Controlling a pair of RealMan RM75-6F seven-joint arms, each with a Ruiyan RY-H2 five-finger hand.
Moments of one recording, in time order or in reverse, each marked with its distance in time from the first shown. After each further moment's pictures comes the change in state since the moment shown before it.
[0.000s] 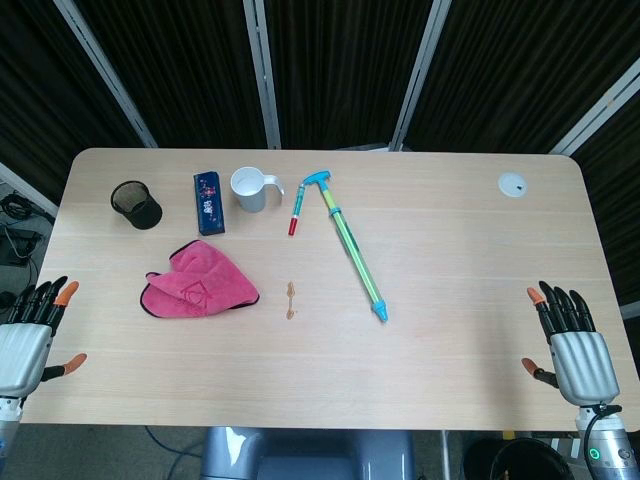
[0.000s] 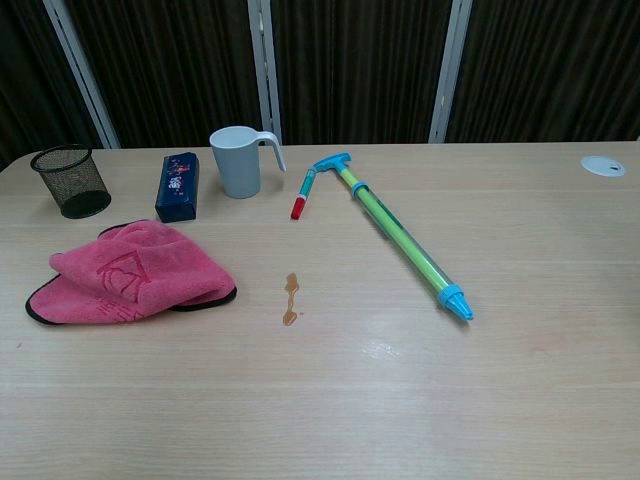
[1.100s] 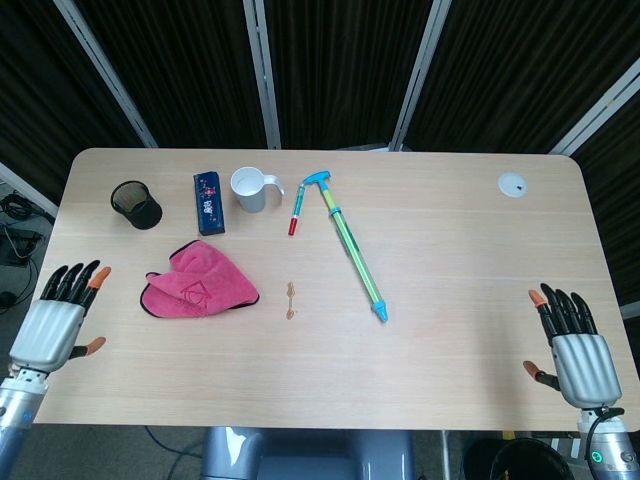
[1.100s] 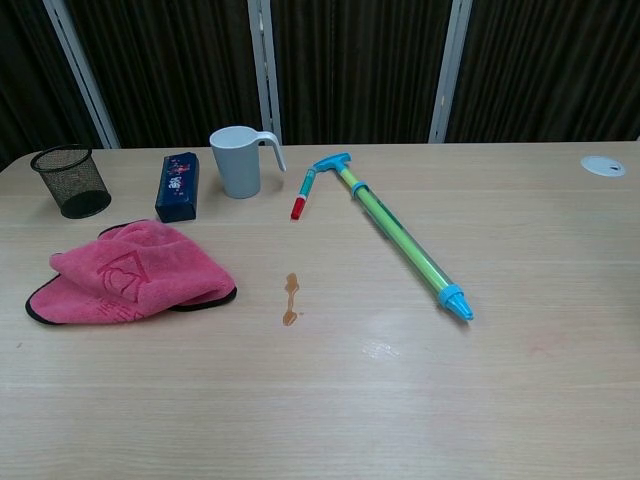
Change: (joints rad) left arm -0.128 0.000 -0.059 -0.041 -0.066 -0.172 0.171; right arm -0.005 0.011 -0.005 -0.015 0.002 -0.004 0.006
